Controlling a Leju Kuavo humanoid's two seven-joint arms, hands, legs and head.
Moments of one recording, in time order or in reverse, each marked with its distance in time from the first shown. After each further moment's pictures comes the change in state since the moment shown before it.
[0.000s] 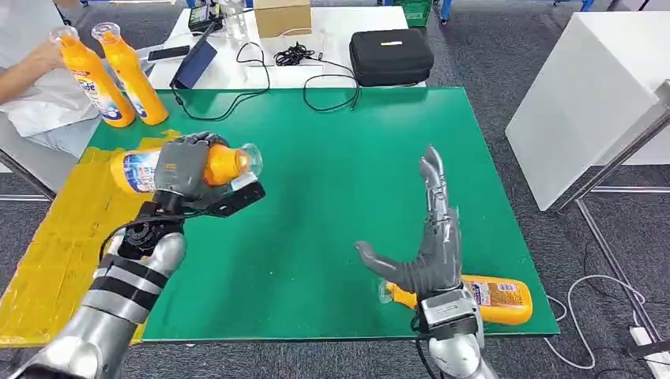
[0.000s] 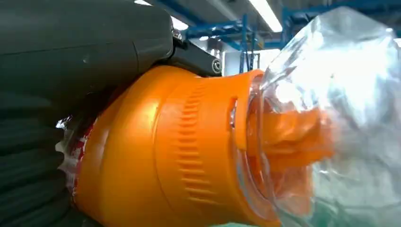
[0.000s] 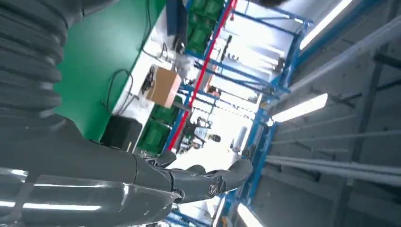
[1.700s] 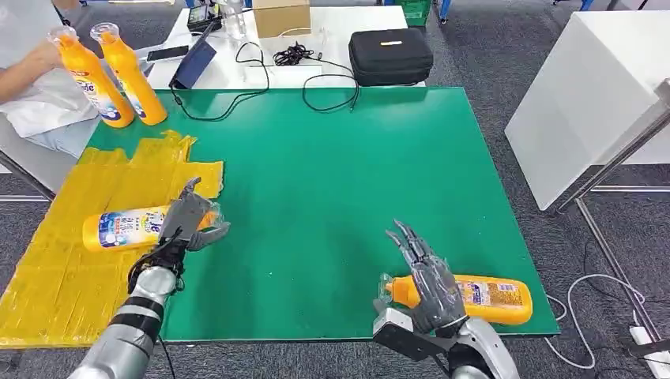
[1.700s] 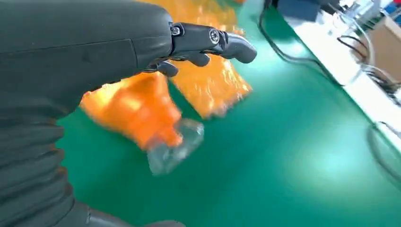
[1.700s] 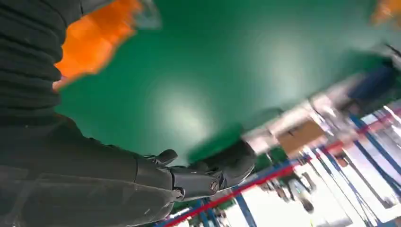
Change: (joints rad) left arm 0.234 -0.118 0.374 0.146 0.741 -0.142 -0.259; right arm 0.186 -0.236 -0.012 0.084 0.475 0.144 0.349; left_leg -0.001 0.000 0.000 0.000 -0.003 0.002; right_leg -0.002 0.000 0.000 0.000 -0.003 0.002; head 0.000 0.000
